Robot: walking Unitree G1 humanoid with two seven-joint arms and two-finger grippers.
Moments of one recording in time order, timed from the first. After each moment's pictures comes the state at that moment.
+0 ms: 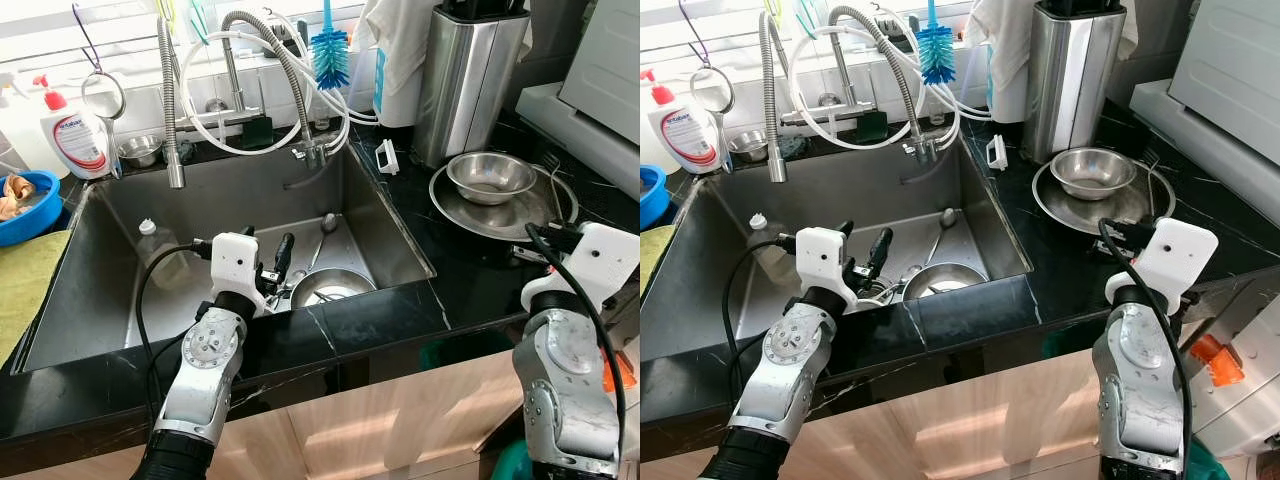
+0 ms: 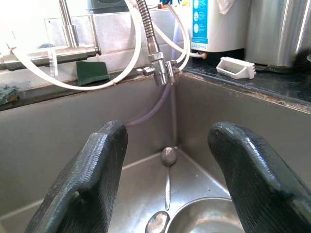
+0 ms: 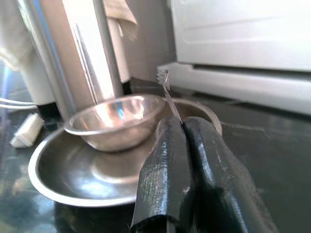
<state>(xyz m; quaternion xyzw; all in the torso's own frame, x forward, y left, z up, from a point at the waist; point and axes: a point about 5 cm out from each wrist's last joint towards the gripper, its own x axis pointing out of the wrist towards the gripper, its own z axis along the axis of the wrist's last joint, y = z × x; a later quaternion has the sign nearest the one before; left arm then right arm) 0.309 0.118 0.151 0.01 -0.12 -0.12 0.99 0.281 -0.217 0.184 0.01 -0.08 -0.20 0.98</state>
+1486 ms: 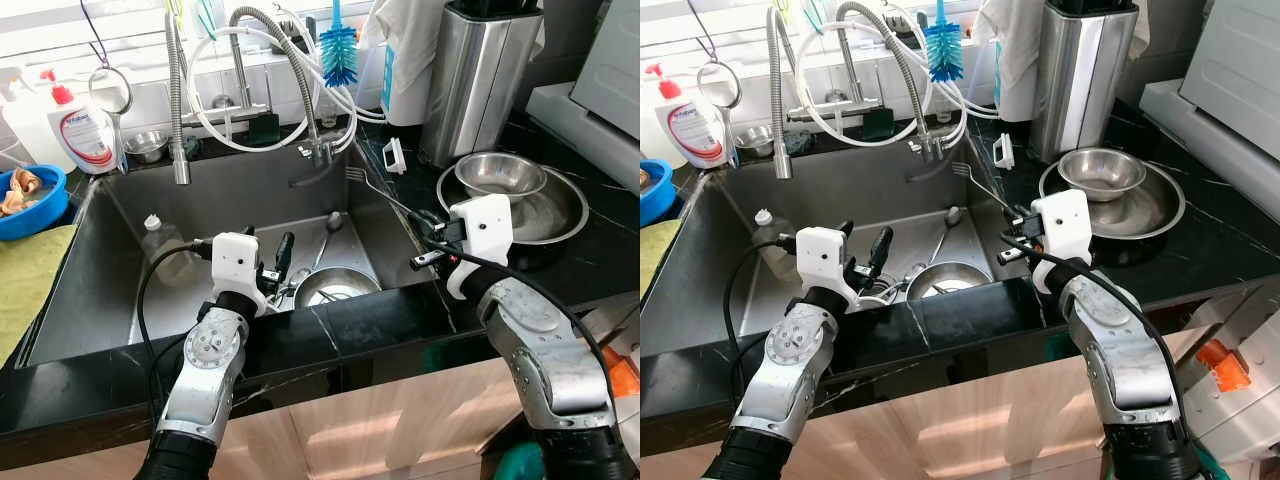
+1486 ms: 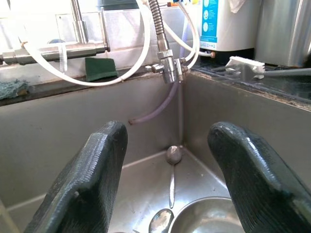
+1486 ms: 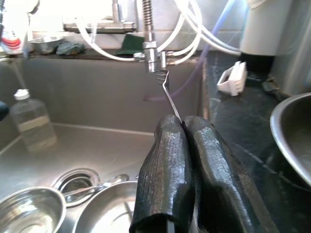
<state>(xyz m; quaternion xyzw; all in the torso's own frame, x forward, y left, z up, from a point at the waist) 0.309 0.117 0.151 0.00 -0.12 -0.12 0.99 0.310 -0.159 0.184 -0.04 0.02 0.20 0.98</state>
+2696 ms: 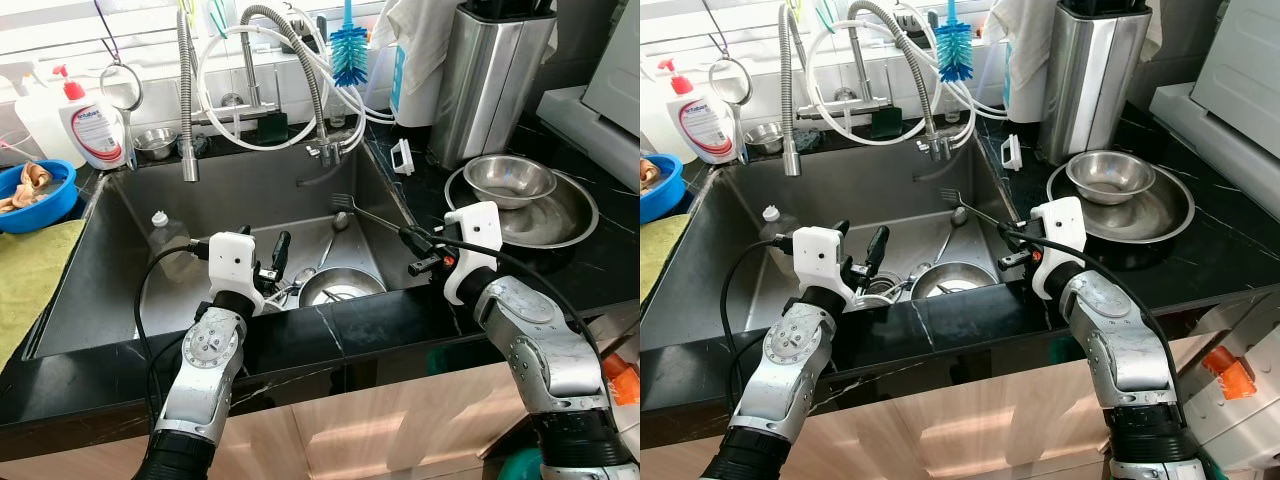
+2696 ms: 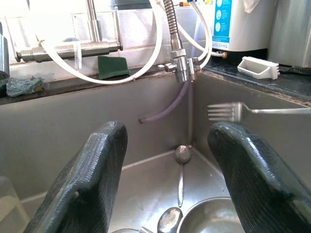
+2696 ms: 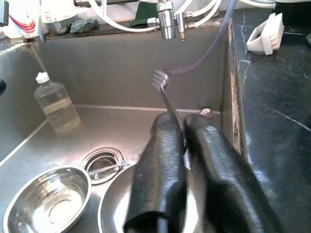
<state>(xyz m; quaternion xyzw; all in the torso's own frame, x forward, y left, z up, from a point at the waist) 0.309 0.119 0.151 0.00 -0.12 -0.11 0.99 0.318 -0.164 0.166 0.00 0.07 0.22 0.97</state>
